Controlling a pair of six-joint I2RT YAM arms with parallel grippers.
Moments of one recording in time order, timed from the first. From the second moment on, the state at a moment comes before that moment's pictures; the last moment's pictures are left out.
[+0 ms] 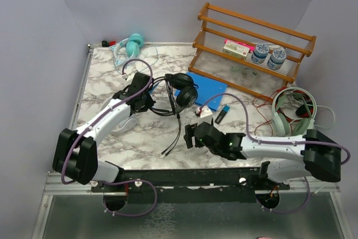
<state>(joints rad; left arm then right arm) -0.43 1.37 0.97 -0.51 -0.18 -0.80 1.17 1.25 0.62 -0.02 0.46 0.62</state>
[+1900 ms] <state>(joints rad) -0.37 1.44 0.85 -0.31 -0.21 -0.83 1.18 1.47 1.03 -0.19 0.35 0.63</state>
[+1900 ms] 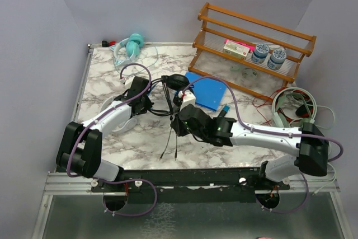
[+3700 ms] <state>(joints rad) -0.48 1.31 1.09 -0.54 -0.30 -0.74 0.88 0.99 0.39 0.31 -0.15 0.31</state>
